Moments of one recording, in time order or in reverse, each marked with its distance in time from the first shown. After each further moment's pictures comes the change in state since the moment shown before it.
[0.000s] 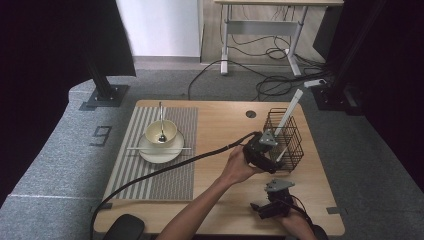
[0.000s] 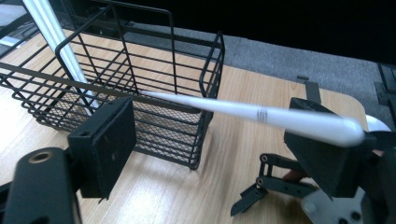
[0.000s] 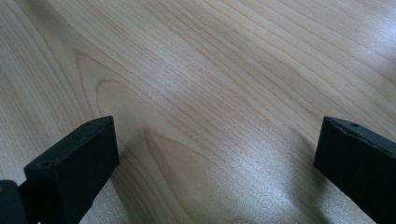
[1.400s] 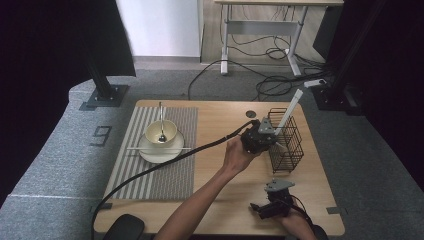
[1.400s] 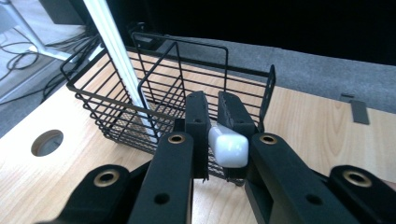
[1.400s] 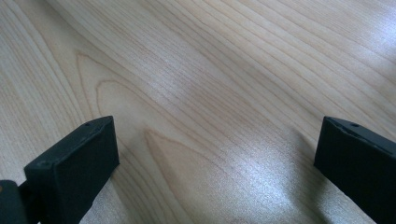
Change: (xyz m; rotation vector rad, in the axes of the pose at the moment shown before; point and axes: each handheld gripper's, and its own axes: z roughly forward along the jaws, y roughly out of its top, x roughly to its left) left arm 0.019 0.021 -0.019 -0.029 0.119 0.030; right arm 0.000 0.000 0.000 -0.001 0.001 0.002
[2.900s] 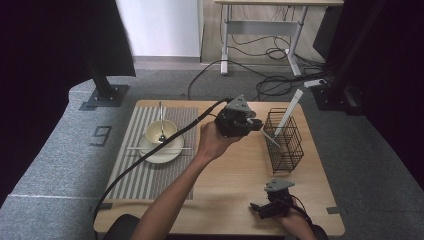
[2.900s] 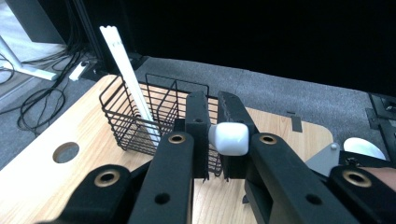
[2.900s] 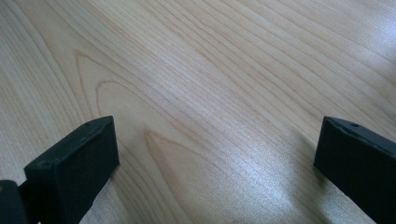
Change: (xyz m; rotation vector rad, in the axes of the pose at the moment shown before) left arm 0.030 0.029 -0.112 -0.080 -0.109 -0.022; right arm 0.000 0.000 0.000 0.000 0.001 -0.006
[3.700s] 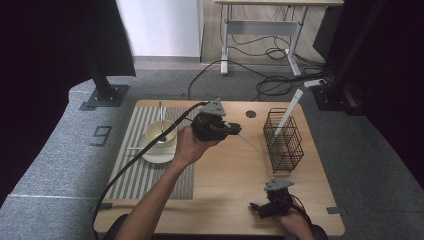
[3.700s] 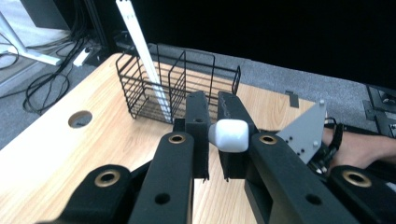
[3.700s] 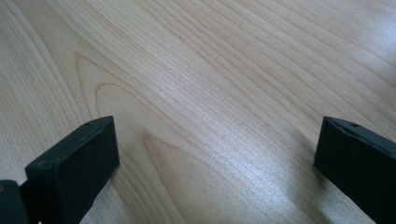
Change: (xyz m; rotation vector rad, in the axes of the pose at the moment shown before) left arm 0.009 -0.037 -0.046 0.031 0.006 -0.032; right arm -0.001 0.002 0.001 0.003 0.008 -0.002
